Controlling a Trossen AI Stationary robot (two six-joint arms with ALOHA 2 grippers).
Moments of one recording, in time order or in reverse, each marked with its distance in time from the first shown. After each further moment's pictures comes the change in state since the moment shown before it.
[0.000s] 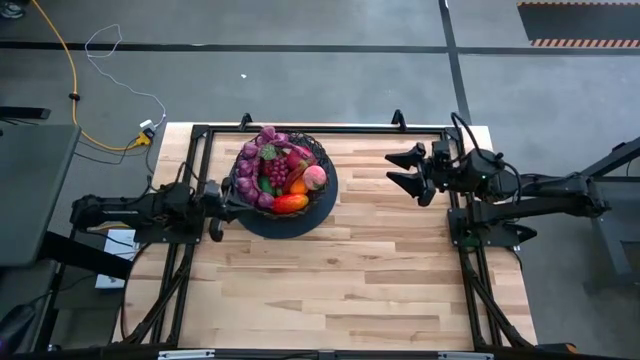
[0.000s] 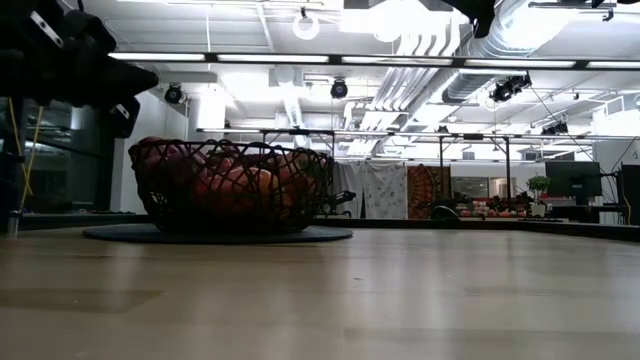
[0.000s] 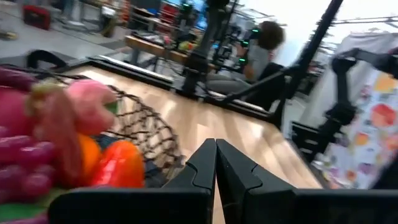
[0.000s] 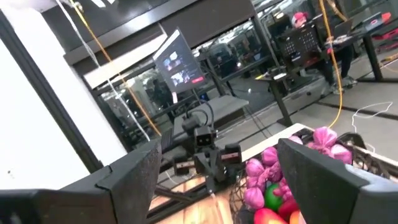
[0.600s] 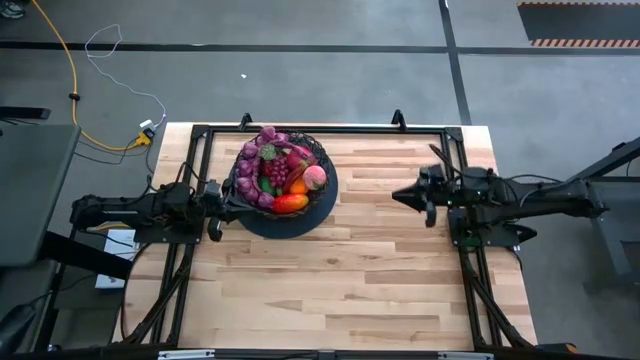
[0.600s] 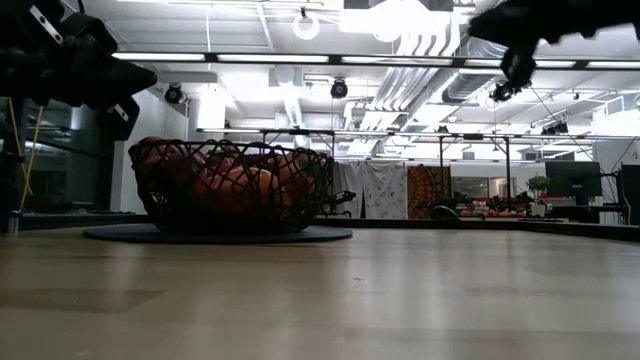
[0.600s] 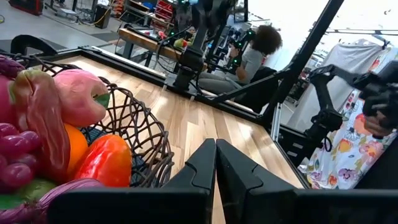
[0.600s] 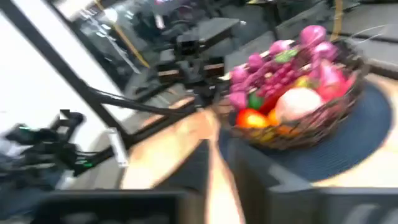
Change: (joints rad) left arm 0.000 0.002 0.000 0.006 0.034 -0.076; right arm 0.068 -0.180 -0.146 -0.335 -0.025 0.036
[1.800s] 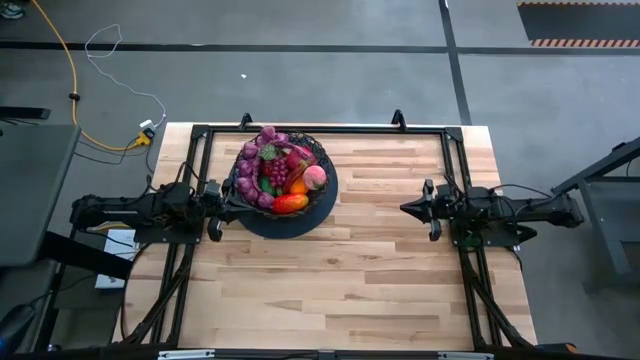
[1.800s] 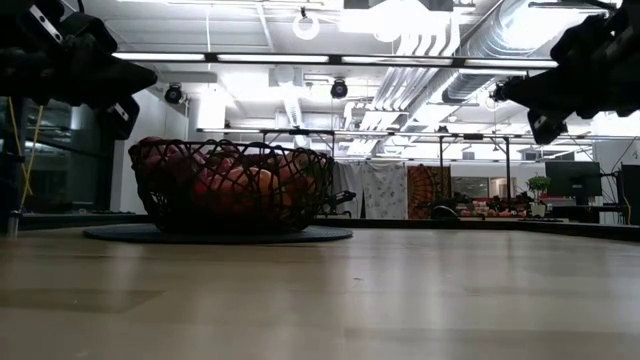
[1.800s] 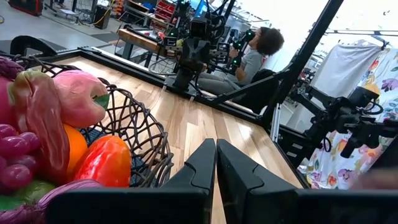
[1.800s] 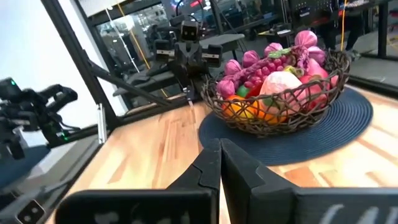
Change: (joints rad) left arm 0.000 0.000 0.001 0.002 0.000 0.000; right arm 0.056 -0.505 -0.476 0.085 0.050 -0.194
